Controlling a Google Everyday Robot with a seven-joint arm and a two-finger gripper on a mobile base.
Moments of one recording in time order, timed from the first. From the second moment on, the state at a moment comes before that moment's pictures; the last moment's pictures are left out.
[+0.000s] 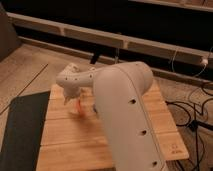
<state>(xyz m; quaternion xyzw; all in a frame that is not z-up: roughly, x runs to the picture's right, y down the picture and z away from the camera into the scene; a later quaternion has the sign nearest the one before) -0.192 0.087 0.904 -0.27 0.12 0.59 0.75</state>
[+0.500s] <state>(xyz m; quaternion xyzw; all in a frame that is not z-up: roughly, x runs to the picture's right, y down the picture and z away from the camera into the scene) -0.179 0.099 0.927 -0.30 0.15 0.59 0.74</state>
